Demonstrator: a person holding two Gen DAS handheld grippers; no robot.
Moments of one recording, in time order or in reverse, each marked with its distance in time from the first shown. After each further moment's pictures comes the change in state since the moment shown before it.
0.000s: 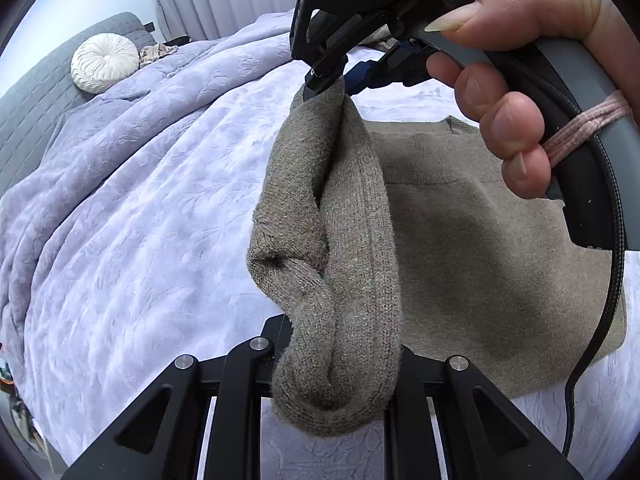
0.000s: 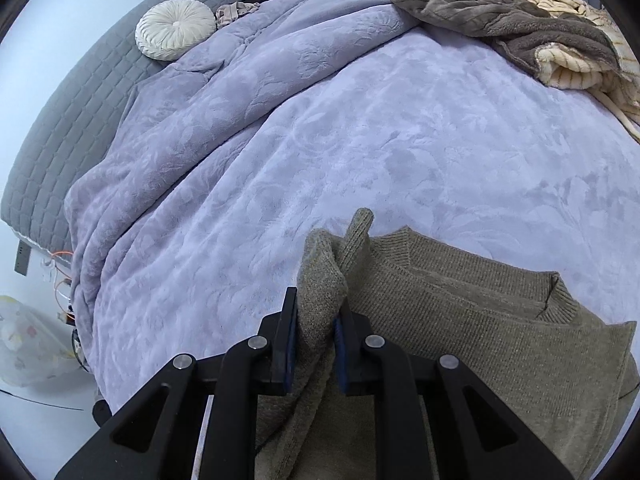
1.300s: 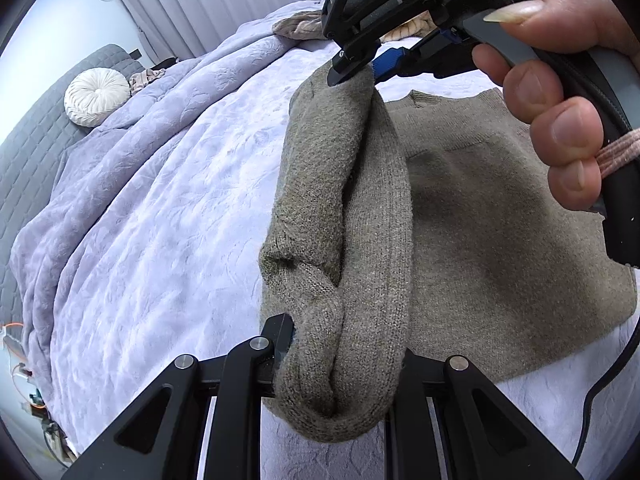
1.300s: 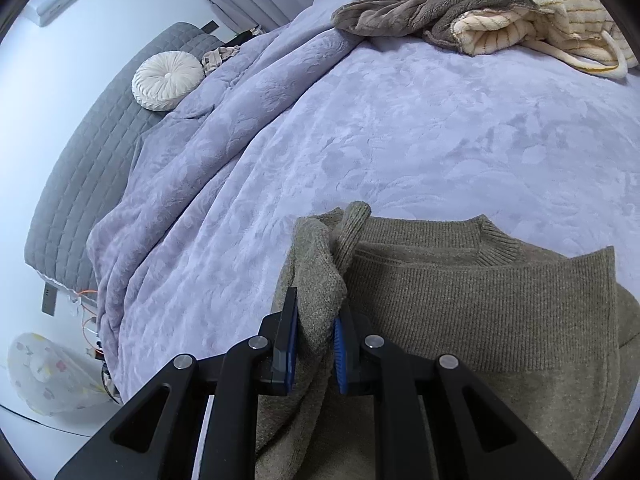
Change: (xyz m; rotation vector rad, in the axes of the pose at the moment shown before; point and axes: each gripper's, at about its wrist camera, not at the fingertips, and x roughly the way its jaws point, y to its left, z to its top) left arm -0.001 -0.061 0.000 0.115 0.012 0.084; right arm -0.045 -0.067 -0.045 0.130 -0.119 0.089
